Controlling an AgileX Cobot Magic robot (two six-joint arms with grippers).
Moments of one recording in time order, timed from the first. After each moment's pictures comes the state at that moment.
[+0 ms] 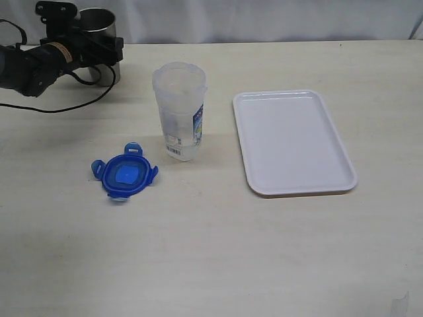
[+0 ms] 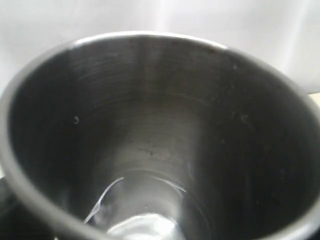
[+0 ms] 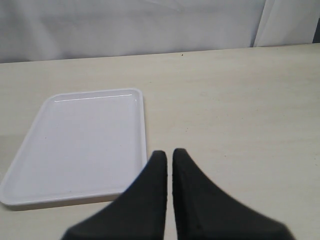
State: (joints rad) left arm -0.08 2.36 -1.45 0.46 -0.52 -0.40; right arm -0.04 0.00 0.00 -0.05 0.35 0.06
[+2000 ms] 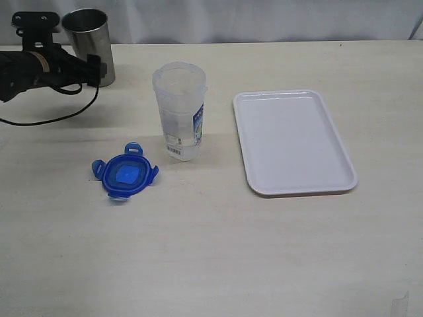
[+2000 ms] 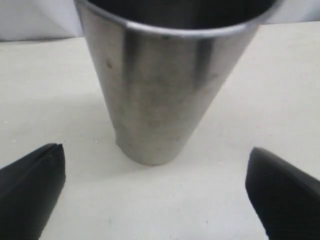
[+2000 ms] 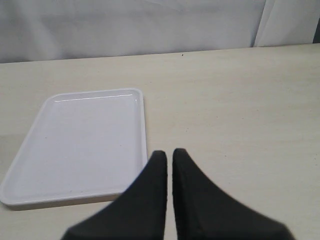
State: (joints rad) left arm -0.08 2.10 -1.15 0.44 -0.27 -0.42; right arm -0.04 0.00 0.00 -0.05 0.35 0.06
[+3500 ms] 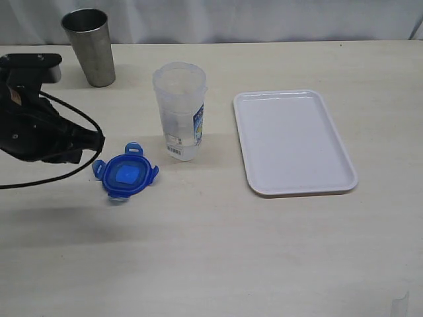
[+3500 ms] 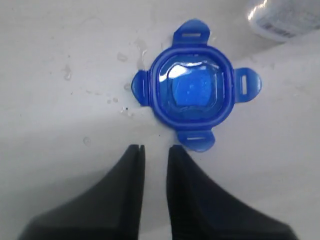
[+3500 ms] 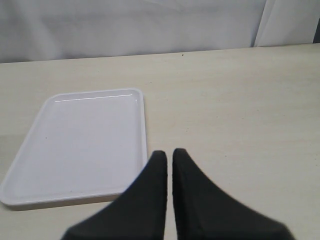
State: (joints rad) left arm -0.36 1.48 -0.80 -0.10 0.61 -0.11; right arm -0.04 0.00 0.00 -0.05 0.35 0.06
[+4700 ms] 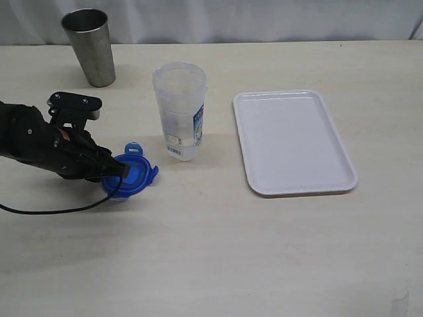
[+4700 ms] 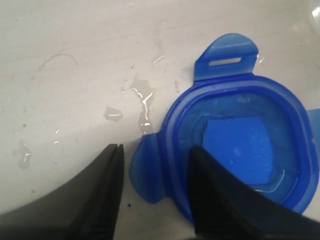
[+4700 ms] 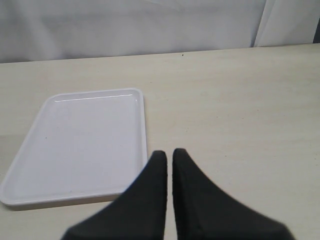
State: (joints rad) left arm -0.36 1.84 -0.73 -0.22 0.08 0.16; right arm -0.04 0.00 0.00 -0.05 0.35 0.06
